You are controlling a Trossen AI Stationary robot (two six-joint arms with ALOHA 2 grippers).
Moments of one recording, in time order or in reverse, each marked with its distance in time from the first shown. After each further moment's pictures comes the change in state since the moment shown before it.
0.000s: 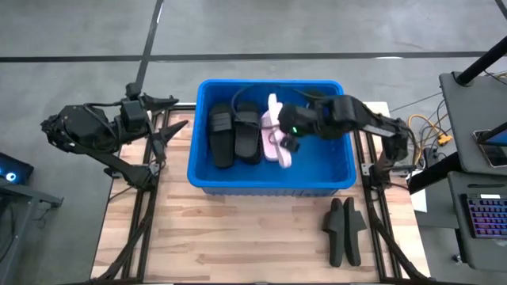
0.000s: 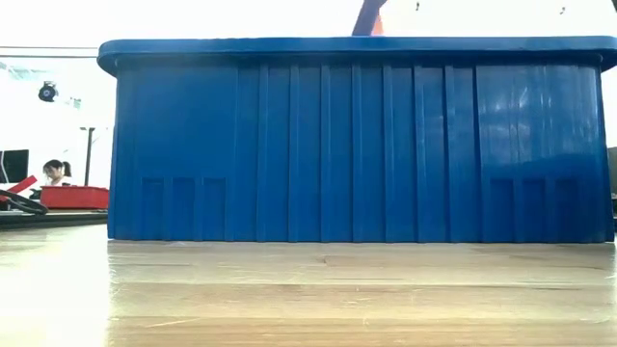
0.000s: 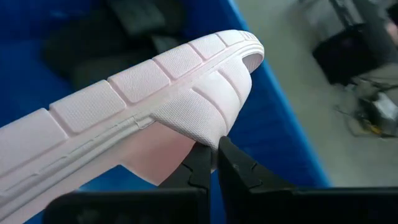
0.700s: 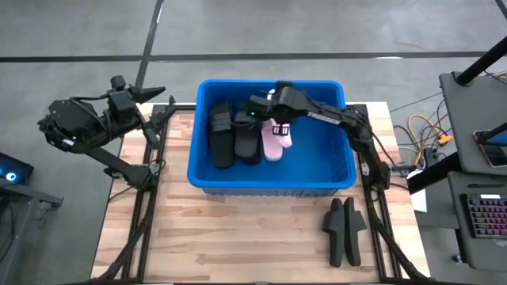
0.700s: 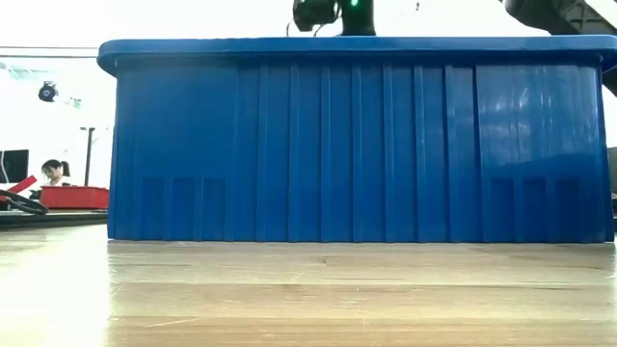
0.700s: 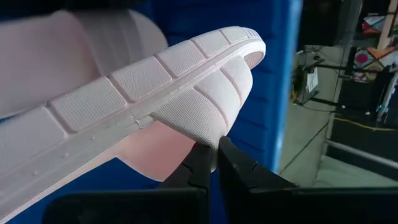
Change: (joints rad) left arm 0.000 -0.042 0.000 0.001 -0.138 0.008; right arm -0.273 0.325 -0.013 0.001 0.086 -0.425
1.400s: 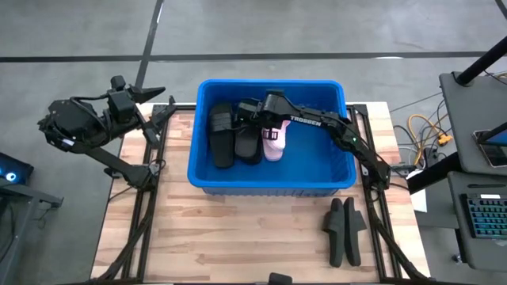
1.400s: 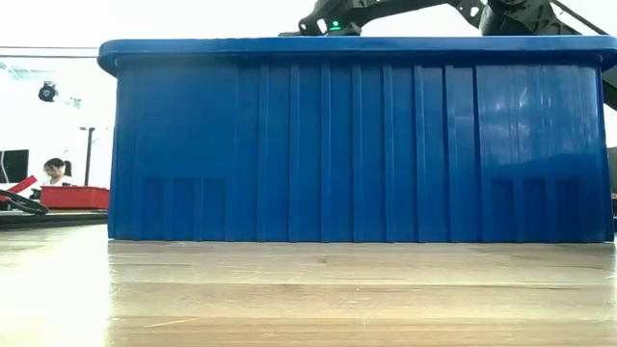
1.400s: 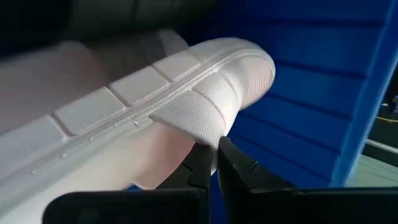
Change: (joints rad) left arm 0.000 -0.003 -0.001 0.000 0.000 -0.001; right arm -0.039 0.172 0.002 0.099 -0.004 0.046
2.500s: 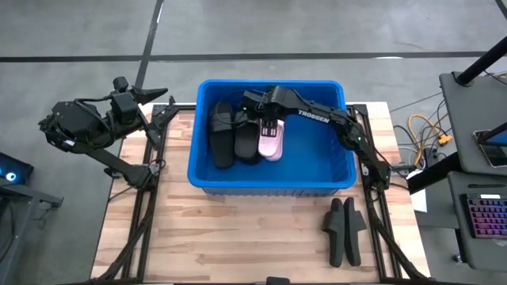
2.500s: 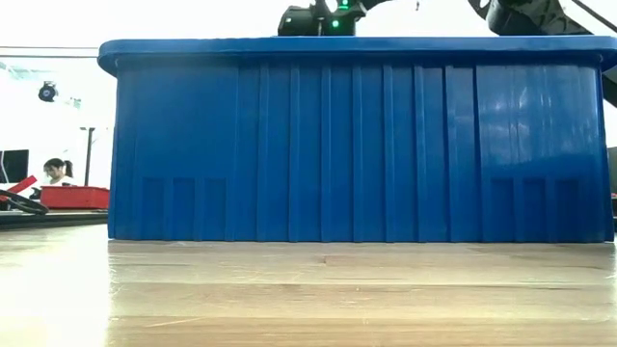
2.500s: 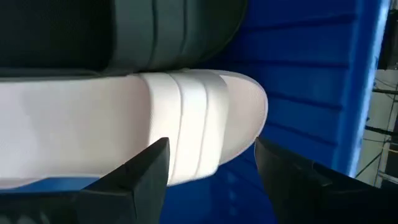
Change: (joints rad) left arm 0.000 0.016 0.000 0.000 0.000 -0.002; right arm -0.006 -0.060 0.069 0.038 -0.186 -0.115
